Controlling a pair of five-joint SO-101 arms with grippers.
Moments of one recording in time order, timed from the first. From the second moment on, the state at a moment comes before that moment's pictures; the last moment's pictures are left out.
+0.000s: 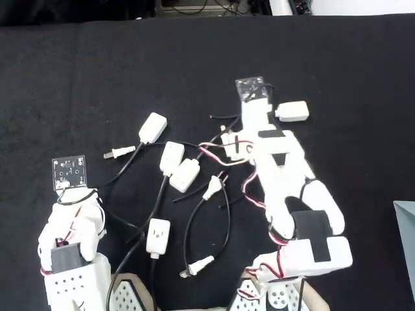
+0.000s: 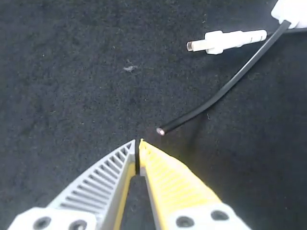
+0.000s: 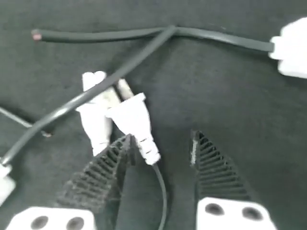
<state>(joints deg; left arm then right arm) -19.6 -102.5 96.5 62.4 -7.9 -6.1 2.2 38.8 34.2 6.2</state>
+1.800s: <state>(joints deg) -19.6 -102.5 96.5 62.4 -7.9 4.2 -53.4 43.1 54.7 6.7</state>
